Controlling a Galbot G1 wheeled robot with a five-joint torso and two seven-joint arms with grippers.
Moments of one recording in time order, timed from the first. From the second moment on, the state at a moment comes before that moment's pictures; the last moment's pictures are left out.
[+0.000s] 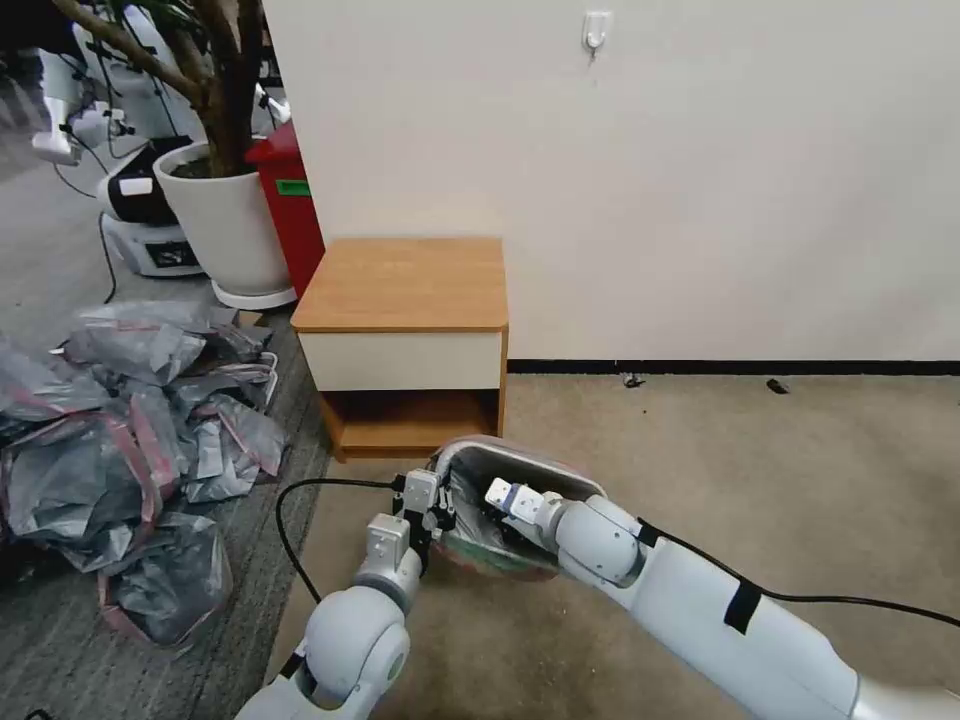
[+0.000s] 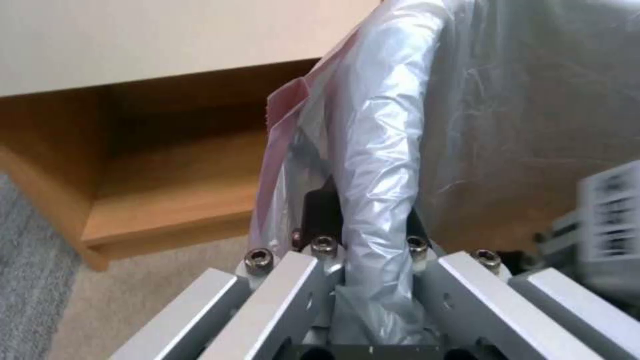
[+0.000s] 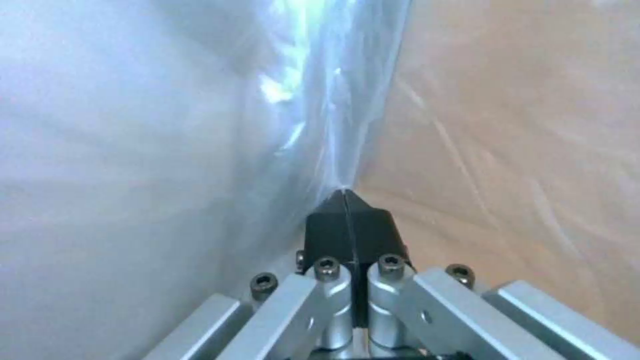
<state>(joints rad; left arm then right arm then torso) 1.33 -1.23 -0.11 -2.00 -0.29 0.37 -0.27 -0.74 1.03 -0.40 1.73 0.00 -0.71 -0.21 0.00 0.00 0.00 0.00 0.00</state>
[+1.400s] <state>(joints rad) 1.24 -1.21 -0.15 -2.00 -1.10 0.62 -0.81 -1.25 0.91 0.20 2.20 0.10 -0.16 0.27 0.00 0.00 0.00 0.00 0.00</state>
